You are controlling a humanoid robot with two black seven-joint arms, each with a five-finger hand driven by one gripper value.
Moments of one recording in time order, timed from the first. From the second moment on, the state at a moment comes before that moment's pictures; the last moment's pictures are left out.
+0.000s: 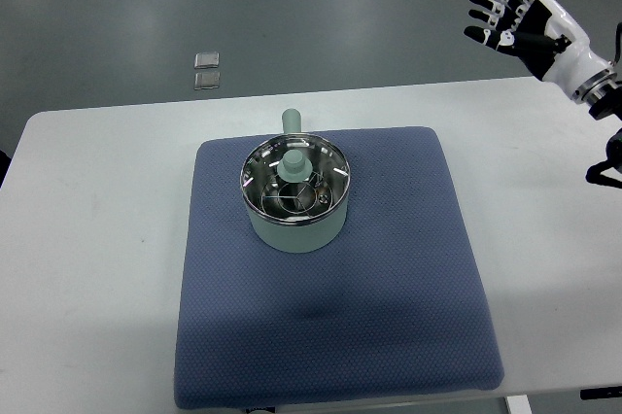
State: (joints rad) left arm -0.01 0.00 -0.05 -0.16 0.00 -0.02 0.04; right arm 0.72 -0.51 0.92 0.95 -0.60 0.35 0.37
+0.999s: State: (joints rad) left arm -0.01 0.00 -0.05 -0.16 0.00 -0.02 0.04; right arm 1.68 -0.39 -0.28 1.11 -0.92 0.27 0.38
